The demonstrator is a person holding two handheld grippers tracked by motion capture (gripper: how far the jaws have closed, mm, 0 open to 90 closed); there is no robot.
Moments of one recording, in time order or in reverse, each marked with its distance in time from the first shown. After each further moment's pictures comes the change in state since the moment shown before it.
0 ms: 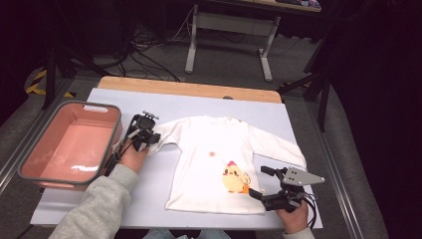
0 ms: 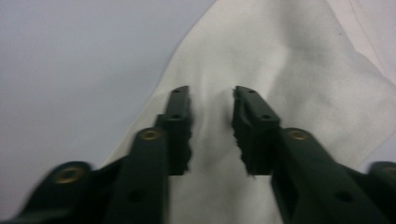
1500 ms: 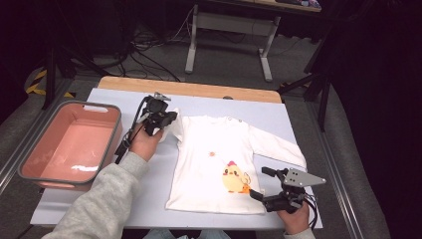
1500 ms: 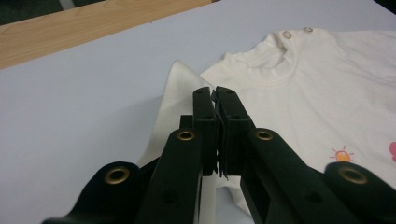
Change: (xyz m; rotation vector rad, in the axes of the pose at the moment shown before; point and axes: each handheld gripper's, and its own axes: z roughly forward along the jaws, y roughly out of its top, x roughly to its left) left arm -0.031 0.054 -0.042 -0.256 -0.196 0.059; right arm 0.000 -0.002 -0.003 0.002 0.001 -0.006
